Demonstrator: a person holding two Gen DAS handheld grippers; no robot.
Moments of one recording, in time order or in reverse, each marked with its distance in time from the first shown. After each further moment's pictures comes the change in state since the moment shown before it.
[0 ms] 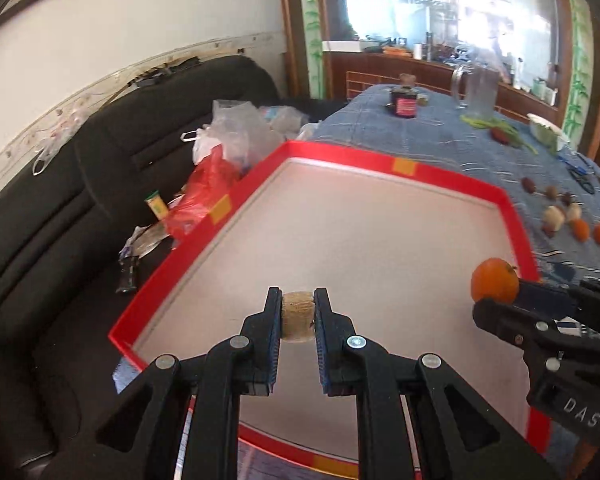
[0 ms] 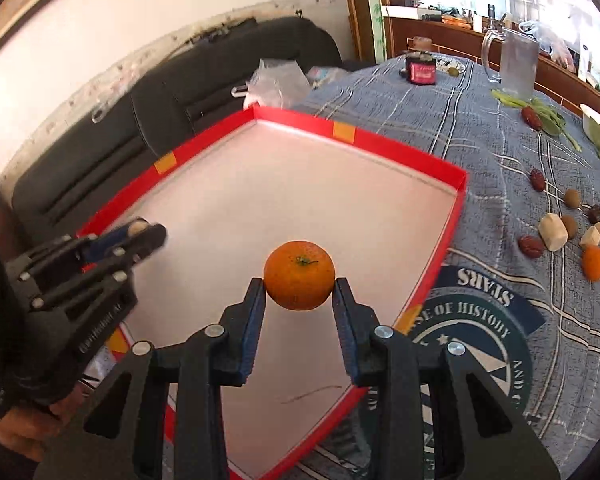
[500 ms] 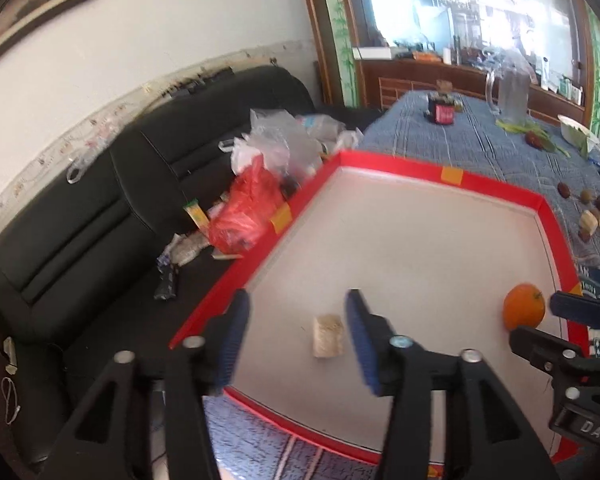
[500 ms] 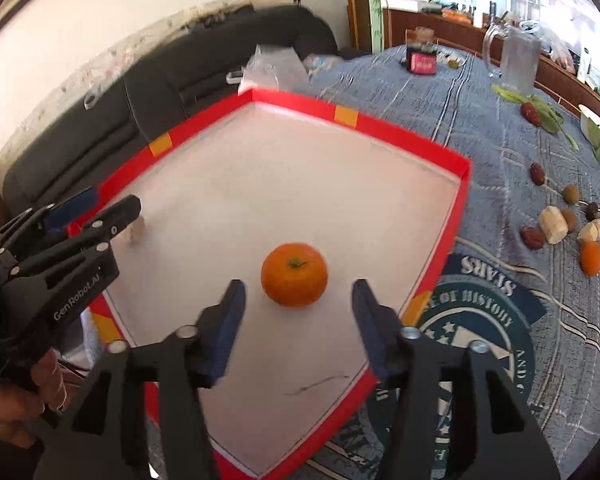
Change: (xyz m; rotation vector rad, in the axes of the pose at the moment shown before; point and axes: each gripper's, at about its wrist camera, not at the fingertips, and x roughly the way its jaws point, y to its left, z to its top) left arm -0.010 0.021 0.003 0.001 -0.052 0.136; right arm -0.001 0.002 -0.002 -0.002 0.012 -0.025
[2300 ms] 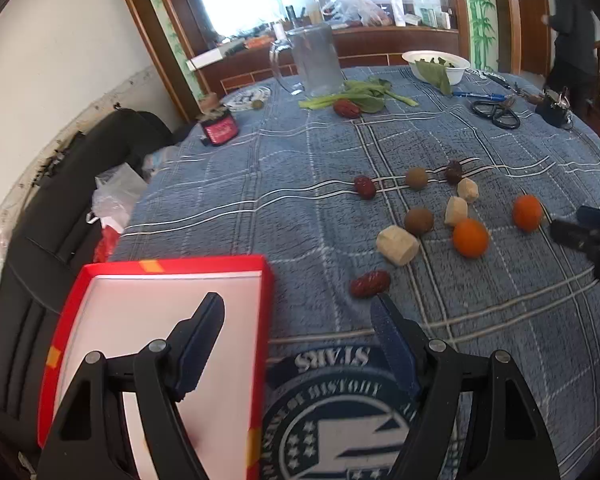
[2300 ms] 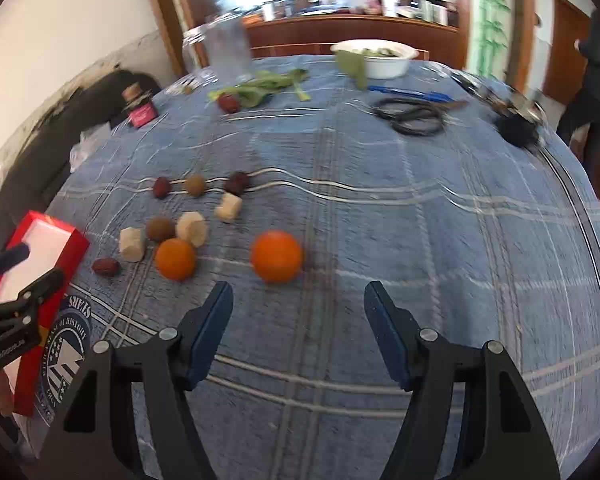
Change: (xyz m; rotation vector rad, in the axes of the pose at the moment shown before) left arm -0.010 -0.244 0.053 0.350 0.058 -0.280; right arm -0.095 -0.298 -0.037 0.339 -0.053 -0.304
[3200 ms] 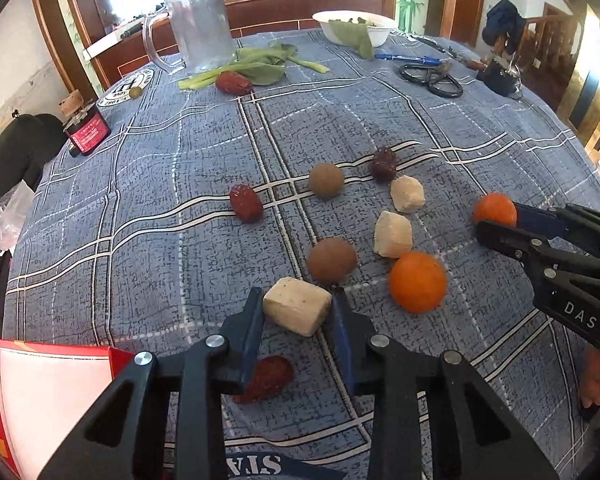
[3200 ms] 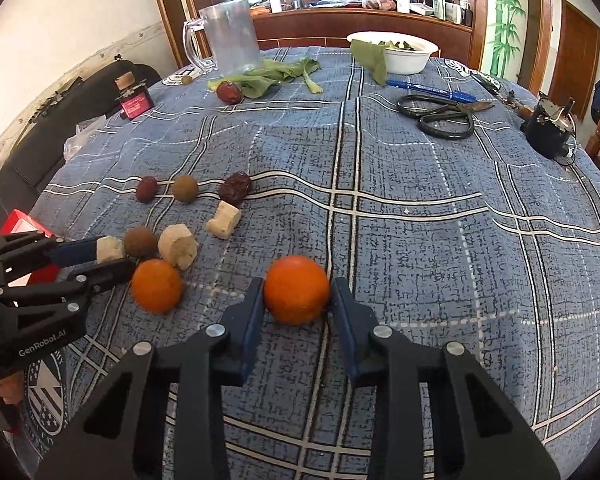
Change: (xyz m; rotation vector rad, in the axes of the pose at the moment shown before) left arm 0.063 -0.041 0.038 0.128 0.114 -0.316; right arm 0.039 0.006 0.011 -0.010 0.006 0.000
